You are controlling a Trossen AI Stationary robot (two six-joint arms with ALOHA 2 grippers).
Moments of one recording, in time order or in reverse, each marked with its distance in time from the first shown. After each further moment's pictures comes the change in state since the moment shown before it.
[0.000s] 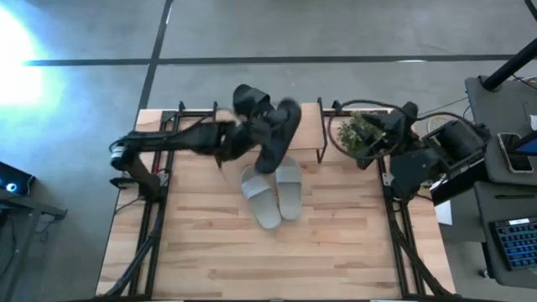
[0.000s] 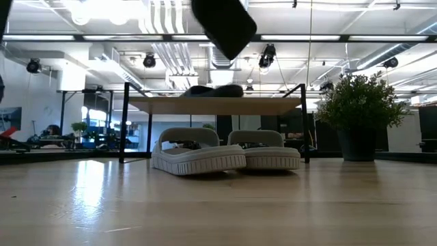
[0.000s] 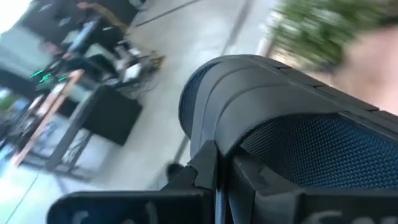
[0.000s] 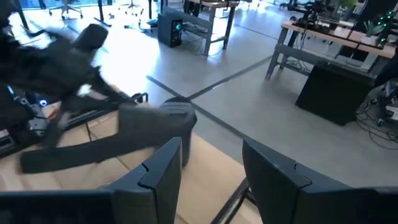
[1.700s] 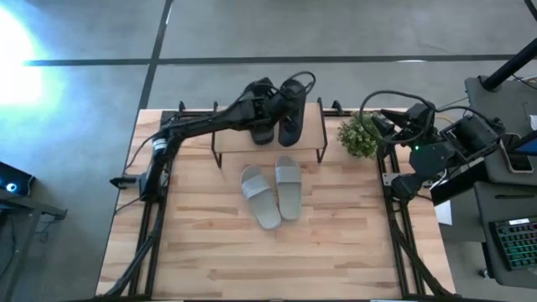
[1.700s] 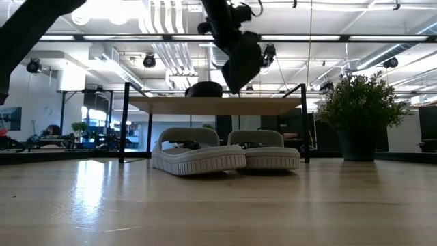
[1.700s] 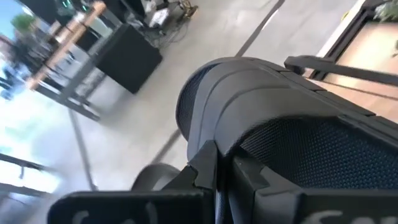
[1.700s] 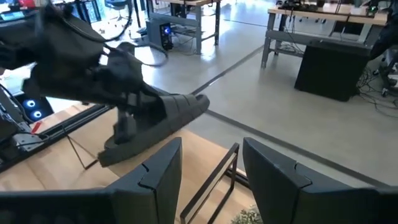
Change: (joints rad) left arm 0.213 0.349 0.280 -0.026 0.017 -0.125; right arm 0.000 -0.295 -0.339 0.000 0.018 0.180
